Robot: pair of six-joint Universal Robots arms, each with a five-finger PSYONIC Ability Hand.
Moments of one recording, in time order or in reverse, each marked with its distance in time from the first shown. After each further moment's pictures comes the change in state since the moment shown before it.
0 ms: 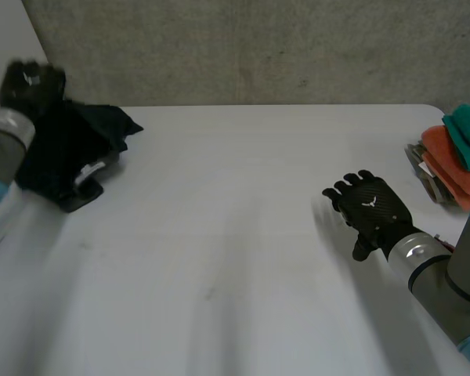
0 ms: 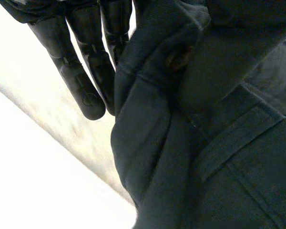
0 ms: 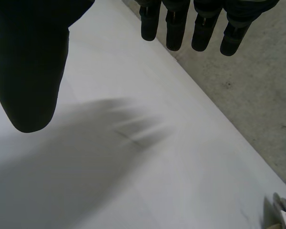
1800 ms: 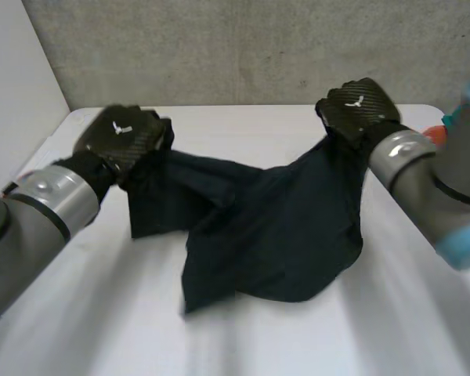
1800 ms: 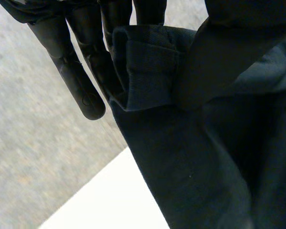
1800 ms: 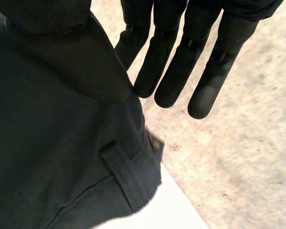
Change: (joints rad) left arm -0.382 0.614 -0.662 -0.223 -0.036 -0.106; right arm 0.158 0.048 -0.568 0.303 0.130 0.042; left_hand 0.048 0.004 0.039 0.001 0.049; right_hand 0.898 0.939 0.968 0.987 0.969
